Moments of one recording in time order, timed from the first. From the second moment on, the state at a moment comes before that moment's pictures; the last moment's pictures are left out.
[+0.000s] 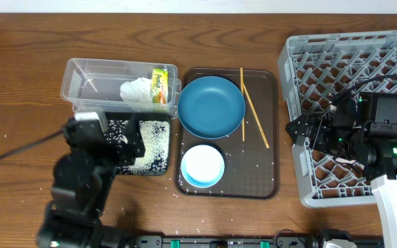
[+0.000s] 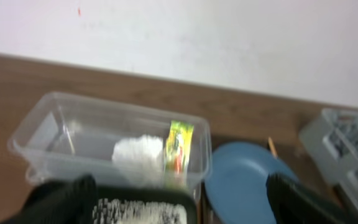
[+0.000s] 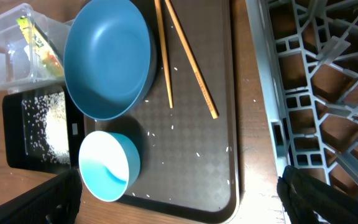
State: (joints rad) left arm -0.23 0.54 0.73 -0.47 -0.11 -0.27; right arm -0.04 1.11 1.07 -1.03 -0.42 0.30
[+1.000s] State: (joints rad) left arm -0.23 0.01 0.04 -0.13 -0.11 -0.27; right arm -0.04 1.11 1.06 -1.03 -0.42 0.30
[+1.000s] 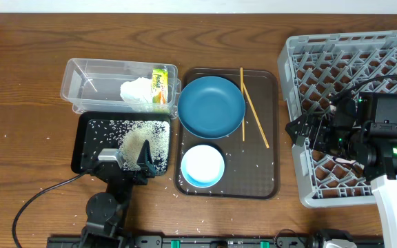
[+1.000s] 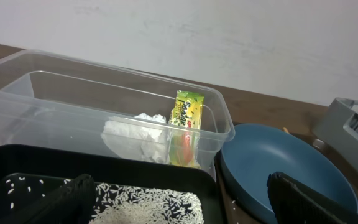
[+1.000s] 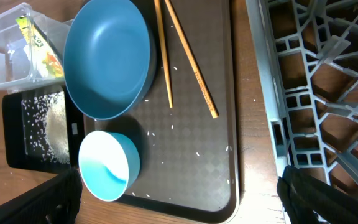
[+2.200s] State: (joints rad) left arm -0.23 0.01 0.03 -0.13 -0.11 -0.28; right arm 0.64 1.29 1.06 -0.85 -0.23 0.45
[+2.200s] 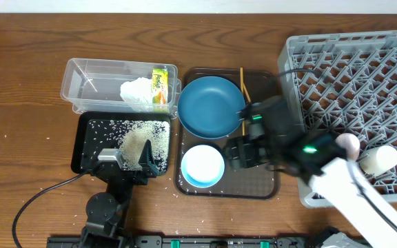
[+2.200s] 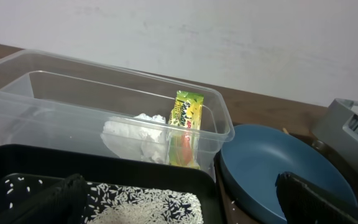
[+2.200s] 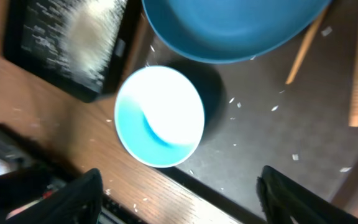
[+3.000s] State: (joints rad) left arm -0.23 0.01 0.03 -0.13 -0.11 -0.28; right arm 0.68 1.74 1.06 -0.80 -0.14 0.50
